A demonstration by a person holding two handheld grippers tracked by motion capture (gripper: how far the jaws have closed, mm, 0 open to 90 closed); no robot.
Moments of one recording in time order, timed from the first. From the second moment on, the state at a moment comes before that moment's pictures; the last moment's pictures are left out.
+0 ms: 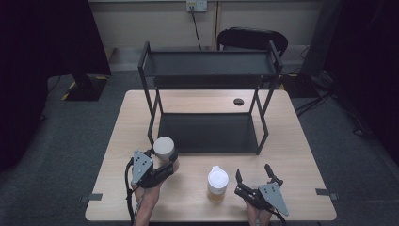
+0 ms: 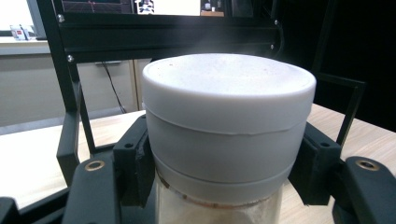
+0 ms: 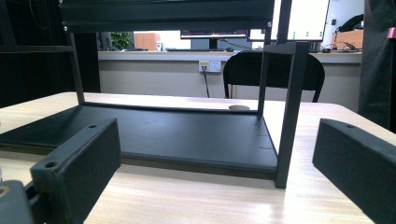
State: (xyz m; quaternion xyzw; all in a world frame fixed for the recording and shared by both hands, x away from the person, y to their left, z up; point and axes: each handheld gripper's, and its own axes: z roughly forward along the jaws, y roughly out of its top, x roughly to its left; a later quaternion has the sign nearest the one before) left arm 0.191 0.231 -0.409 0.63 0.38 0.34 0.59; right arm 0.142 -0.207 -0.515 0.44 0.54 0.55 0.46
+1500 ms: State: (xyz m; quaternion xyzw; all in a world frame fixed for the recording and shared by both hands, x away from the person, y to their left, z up) left arm 0.232 0.234 -0.312 0.63 0.34 0.35 0.61; right arm 0.142 -0.208 -0.515 0.44 0.54 0.55 0.46
